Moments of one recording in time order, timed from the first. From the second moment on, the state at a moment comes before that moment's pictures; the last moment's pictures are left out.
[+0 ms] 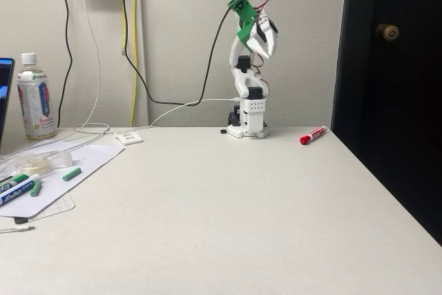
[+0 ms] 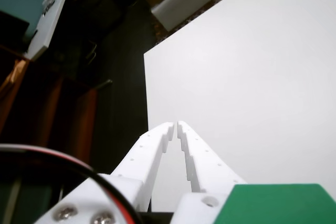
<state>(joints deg) -20.2 163.0 103.5 87.5 -48.1</state>
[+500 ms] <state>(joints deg) -32.7 149.5 94.7 87.4 -45.5</state>
